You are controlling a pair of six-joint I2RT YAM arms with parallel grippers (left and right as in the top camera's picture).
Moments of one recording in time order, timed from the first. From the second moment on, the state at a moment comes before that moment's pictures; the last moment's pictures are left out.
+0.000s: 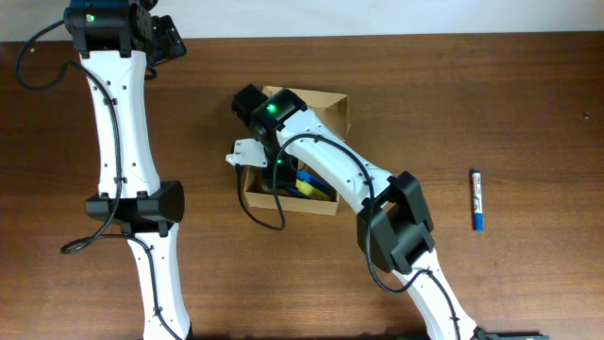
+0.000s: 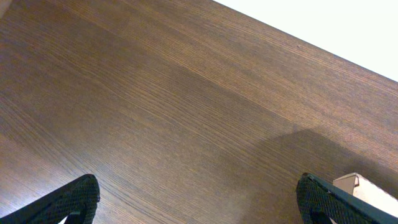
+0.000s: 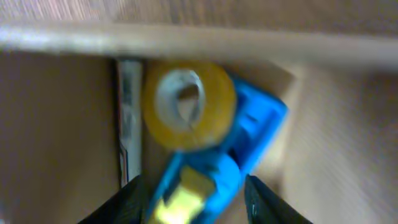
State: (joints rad) left arm -0.01 2.45 3.08 -1.69 -0.29 -0.40; right arm 0.71 2.39 2.24 -1.36 -0.01 -0.76
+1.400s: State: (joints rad) left arm -0.01 2.45 3.08 -1.69 -0.29 -0.40; right arm -0.30 1.89 1.40 -1.06 0.00 -0.16
